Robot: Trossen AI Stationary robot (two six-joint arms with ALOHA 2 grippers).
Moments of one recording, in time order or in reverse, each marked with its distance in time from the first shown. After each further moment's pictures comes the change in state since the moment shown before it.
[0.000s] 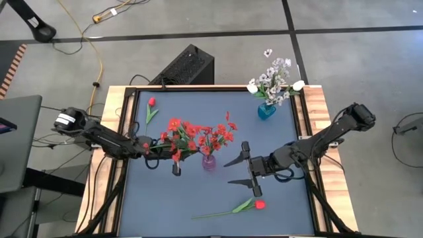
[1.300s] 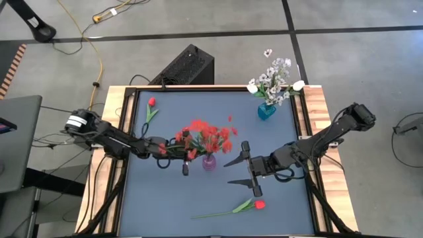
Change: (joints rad) left arm 0.058 0.171 0.057 -0.030 0.066 -0.080; right arm 0.001 0.000 0.000 0.021 -0.002 0.001
